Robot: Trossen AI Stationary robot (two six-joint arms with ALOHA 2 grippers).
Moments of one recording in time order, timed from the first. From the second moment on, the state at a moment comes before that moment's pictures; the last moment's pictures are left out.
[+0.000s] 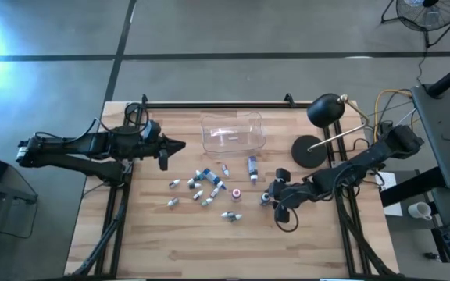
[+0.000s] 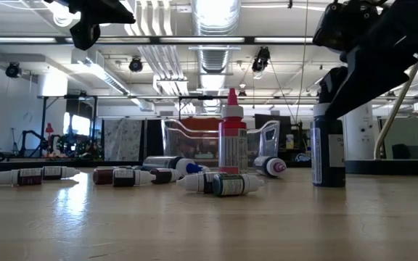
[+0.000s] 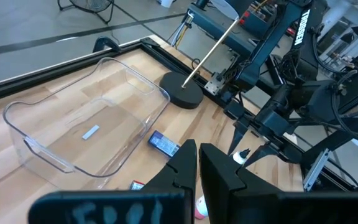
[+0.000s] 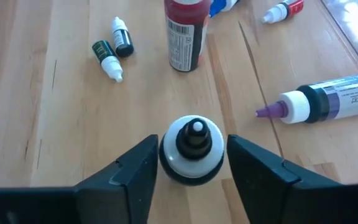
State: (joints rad) left arm 0.00 0.74 0.78 -0.32 -0.25 -0.59; right arm 0.41 1.37 0.66 -0.18 0.32 0.47
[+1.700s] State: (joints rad) left arm 0.00 0.76 0.78 -0.34 -0.25 -0.58; right arm -0.02 1.67 1.11 -0.51 0.72 0.91
